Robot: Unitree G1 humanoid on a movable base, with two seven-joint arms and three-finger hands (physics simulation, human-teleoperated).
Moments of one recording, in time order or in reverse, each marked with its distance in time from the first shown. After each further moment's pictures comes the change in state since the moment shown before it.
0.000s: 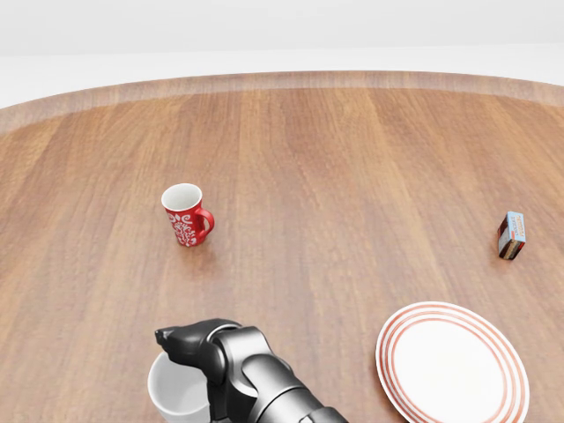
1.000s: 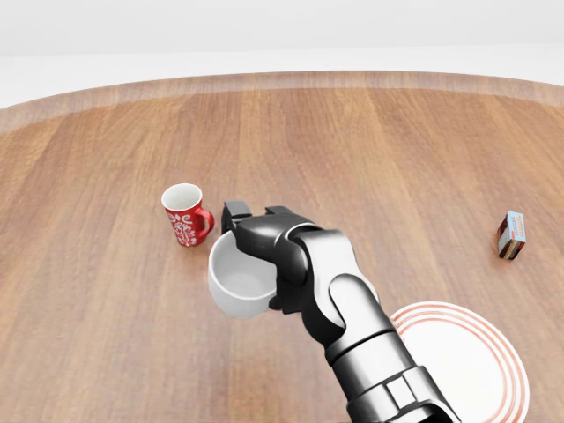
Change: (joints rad) left arm 0.000 -0.003 -0.003 -0.003 0.006 0.000 -0.001; right arm 0.003 -0.248 -0.081 -0.527 -0.028 0.000 0.244
